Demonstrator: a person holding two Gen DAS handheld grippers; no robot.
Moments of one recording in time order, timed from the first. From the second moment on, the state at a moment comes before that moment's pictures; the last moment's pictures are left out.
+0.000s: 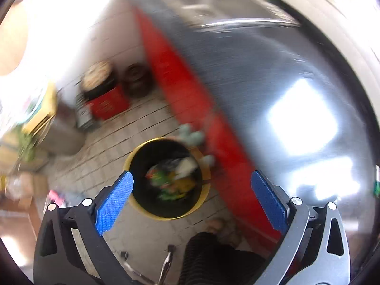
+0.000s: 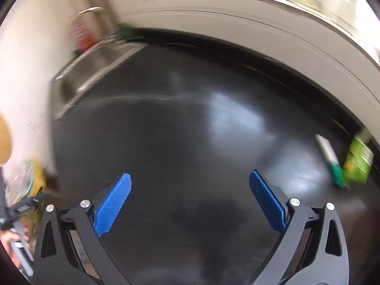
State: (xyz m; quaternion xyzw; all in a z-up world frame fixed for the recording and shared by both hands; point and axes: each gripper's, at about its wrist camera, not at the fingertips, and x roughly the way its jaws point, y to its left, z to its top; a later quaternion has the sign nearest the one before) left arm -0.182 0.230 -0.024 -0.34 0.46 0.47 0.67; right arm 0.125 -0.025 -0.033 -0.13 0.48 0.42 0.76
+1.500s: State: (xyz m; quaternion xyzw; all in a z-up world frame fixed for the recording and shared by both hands) left arm 0.270 0.009 -0.042 -0.14 0.59 0.13 0.78; right arm 0.282 -0.368 -0.130 0.02 0.61 0.13 0.78
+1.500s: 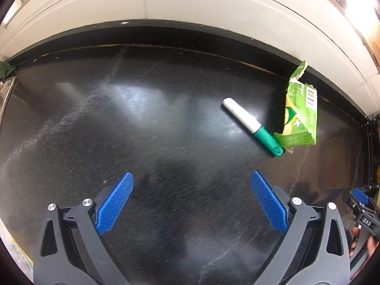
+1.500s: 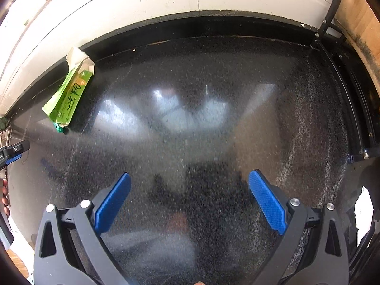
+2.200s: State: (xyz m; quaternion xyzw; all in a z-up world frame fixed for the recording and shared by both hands) left arm 0.364 0.000 -0.090 -0.11 0.61 0.14 0.77; right arm 0.321 -0.366 -0.124 0.07 0.60 0.15 0.78
